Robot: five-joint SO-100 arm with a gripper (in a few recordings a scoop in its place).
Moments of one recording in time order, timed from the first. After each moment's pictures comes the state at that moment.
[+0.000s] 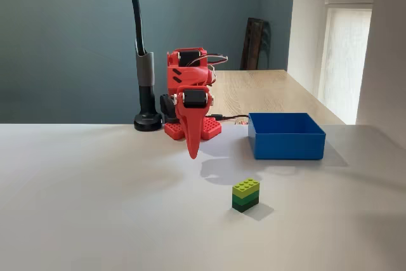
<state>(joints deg) -1.4 186.7 177.7 51.9 -5.1</state>
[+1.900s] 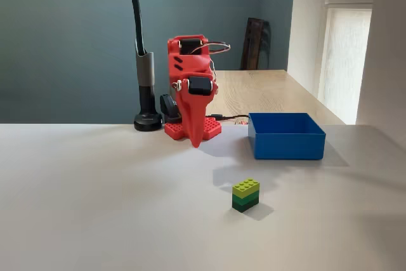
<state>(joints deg) -3.7 163.6 160.5 45.1 -12.0</state>
